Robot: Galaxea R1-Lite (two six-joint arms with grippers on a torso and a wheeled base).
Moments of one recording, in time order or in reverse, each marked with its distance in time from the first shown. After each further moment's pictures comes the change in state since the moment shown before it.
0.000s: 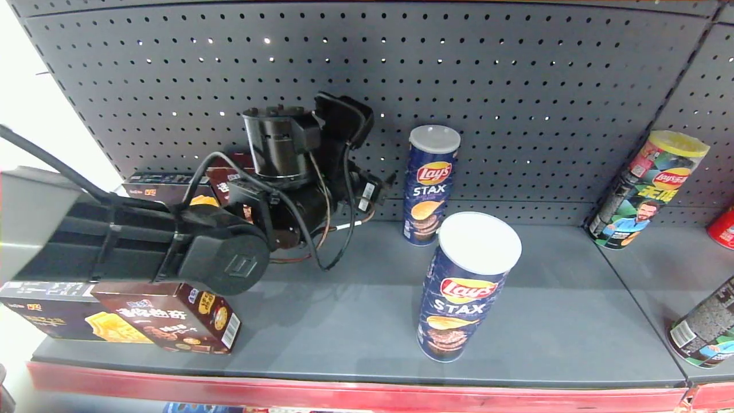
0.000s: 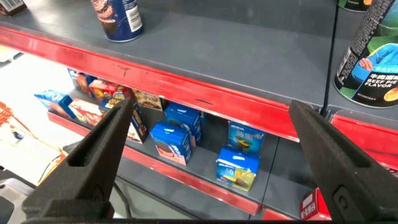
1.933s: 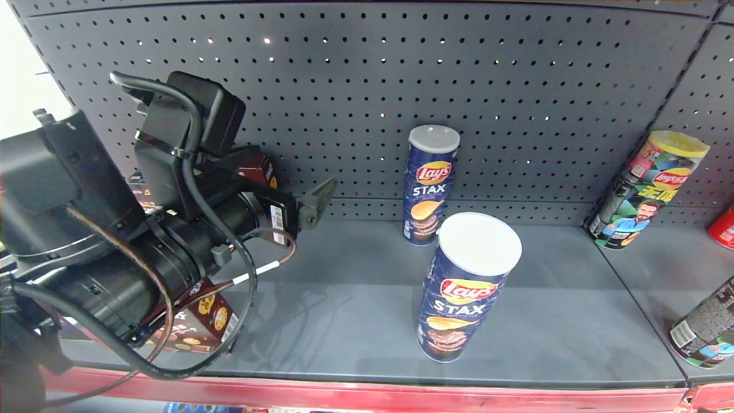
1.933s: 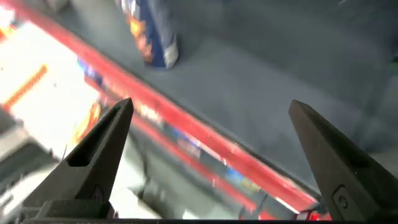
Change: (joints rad) left arm -0.051 -0.451 0.526 -0.173 0.063 -0.116; right arm 0.020 0.705 -0.499 0.073 0.164 -0.110
